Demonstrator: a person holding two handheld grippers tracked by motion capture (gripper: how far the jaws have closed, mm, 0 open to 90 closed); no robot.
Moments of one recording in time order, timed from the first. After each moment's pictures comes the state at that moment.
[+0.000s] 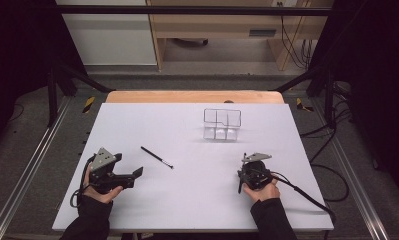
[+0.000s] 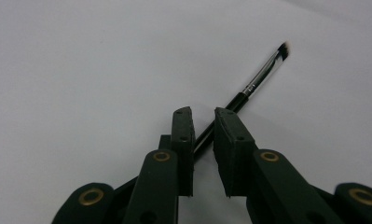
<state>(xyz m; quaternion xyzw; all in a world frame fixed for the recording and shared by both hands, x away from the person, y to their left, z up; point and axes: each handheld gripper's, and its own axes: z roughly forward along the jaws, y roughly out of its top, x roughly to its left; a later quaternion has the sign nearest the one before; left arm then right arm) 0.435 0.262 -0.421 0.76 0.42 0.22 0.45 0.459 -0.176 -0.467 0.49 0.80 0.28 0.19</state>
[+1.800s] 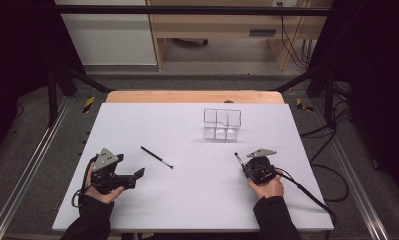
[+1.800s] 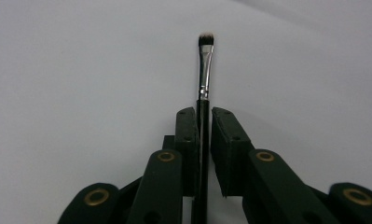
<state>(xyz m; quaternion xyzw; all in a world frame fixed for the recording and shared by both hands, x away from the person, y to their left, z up) 0.437 0.259 -0.423 0.77 0.41 0.22 0.44 0.476 -0.193 -0.473 0.49 0.80 0.29 0.20</state>
